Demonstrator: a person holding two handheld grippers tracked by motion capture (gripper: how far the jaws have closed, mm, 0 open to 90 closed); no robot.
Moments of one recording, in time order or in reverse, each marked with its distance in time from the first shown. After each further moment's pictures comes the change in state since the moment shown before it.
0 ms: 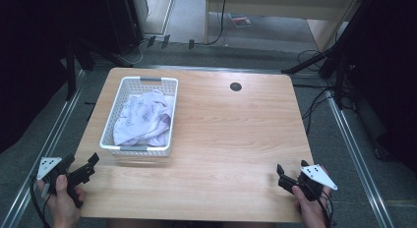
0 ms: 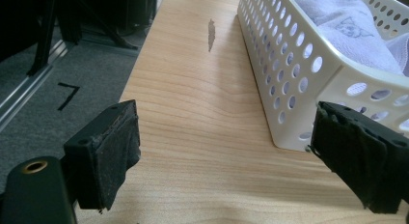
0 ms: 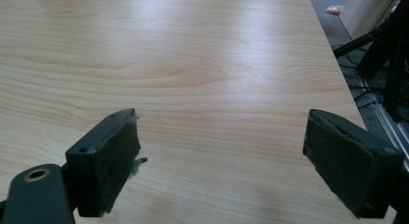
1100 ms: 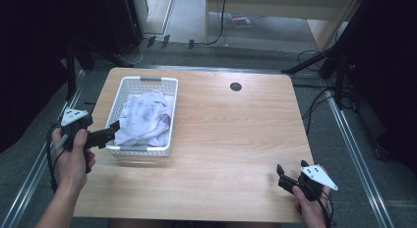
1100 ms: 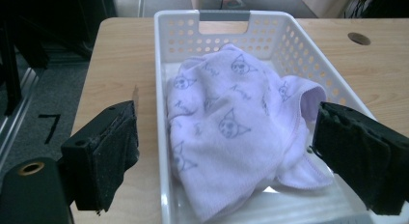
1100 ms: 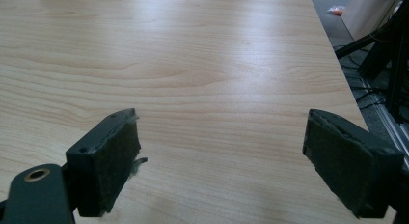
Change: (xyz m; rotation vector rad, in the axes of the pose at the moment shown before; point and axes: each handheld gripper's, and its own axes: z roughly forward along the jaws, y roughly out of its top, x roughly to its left) left arm -0.101 0.127 0.027 0.164 -0.069 0.223; right arm 0.000 0.000 -0.001 -0.004 0.007 0.000
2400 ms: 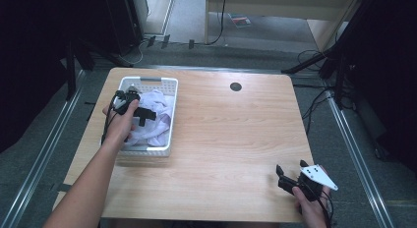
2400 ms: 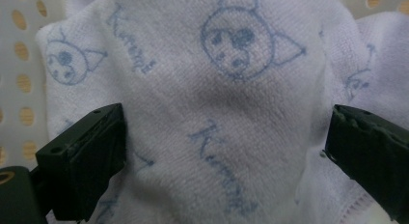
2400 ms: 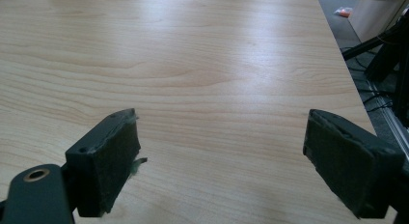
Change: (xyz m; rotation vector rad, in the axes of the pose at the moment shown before) left arm -0.031 0.025 0.170 0.560 0.017 -0.013; right arm 0.000 0.000 0.000 0.000 0.022 -0.009
